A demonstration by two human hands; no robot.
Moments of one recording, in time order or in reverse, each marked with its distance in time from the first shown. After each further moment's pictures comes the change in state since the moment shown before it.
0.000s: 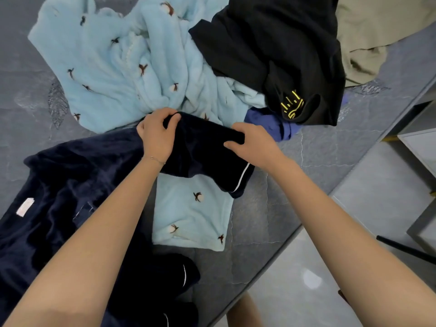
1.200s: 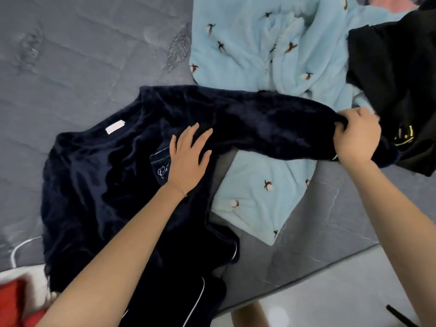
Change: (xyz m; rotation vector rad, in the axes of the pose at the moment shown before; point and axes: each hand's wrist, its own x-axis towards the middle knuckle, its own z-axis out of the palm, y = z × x) left_hand -0.151 -0.129 -0.103 0.357 0.048 -0.028; right_hand 0.044 -0.019 0.036 -0.553 0.487 -0.082
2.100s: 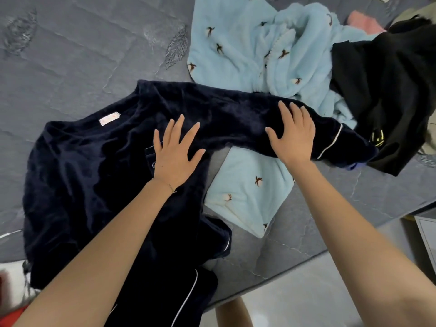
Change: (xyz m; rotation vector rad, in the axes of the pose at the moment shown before) left_hand -0.017 -0.006 -0.022 0.103 -0.037 -0.044; right_hand -0.048 -0.091 0.011 0.048 -0.097 -0.175
